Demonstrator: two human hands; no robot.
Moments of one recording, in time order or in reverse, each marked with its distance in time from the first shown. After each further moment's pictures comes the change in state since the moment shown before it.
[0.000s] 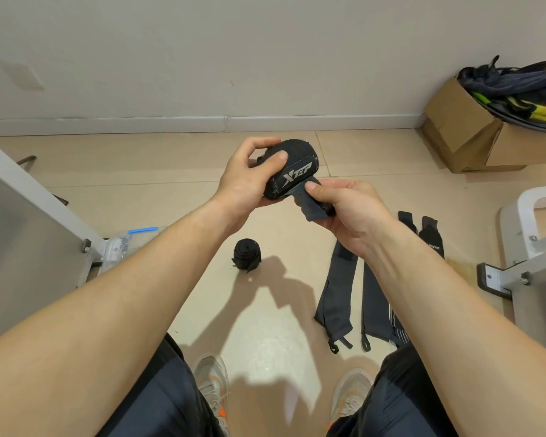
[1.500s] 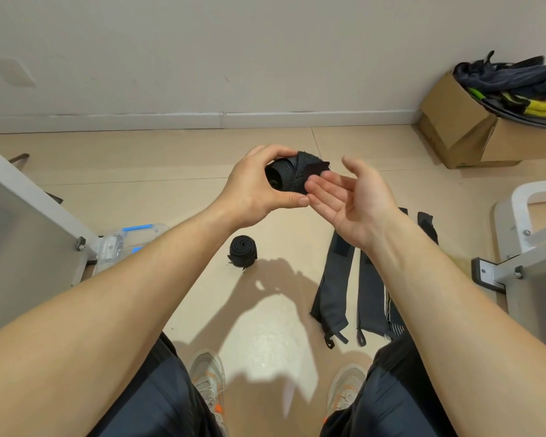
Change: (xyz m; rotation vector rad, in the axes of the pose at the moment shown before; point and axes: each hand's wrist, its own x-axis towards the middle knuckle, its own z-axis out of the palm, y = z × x) left_hand -0.001 -0.009 0.002 0.607 -0.116 0.338; right_hand -0.004 -0.011 -0.011 0.359 0.122 0.166
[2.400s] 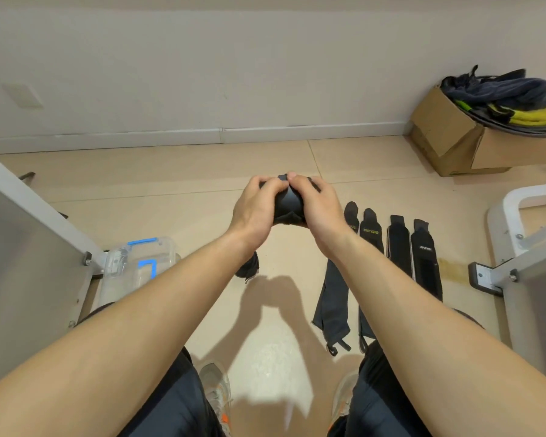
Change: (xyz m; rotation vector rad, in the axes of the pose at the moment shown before) left_hand -0.016 0.015 0.016 -0.531 0.175 -0.510; right_hand 0.018 0.036 0.026 -0.519 -0.030 -0.377
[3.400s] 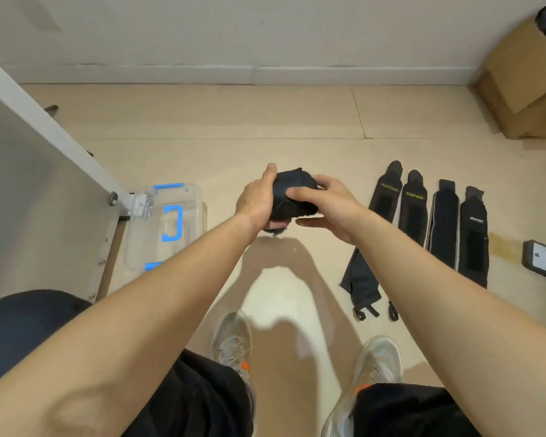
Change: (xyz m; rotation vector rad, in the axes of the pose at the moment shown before) left_hand 0.032 -0.100 -0.061 0.085 0.071 -0.348; right_hand 0.022 0.094 0.025 -0.132 -0.362 0.286
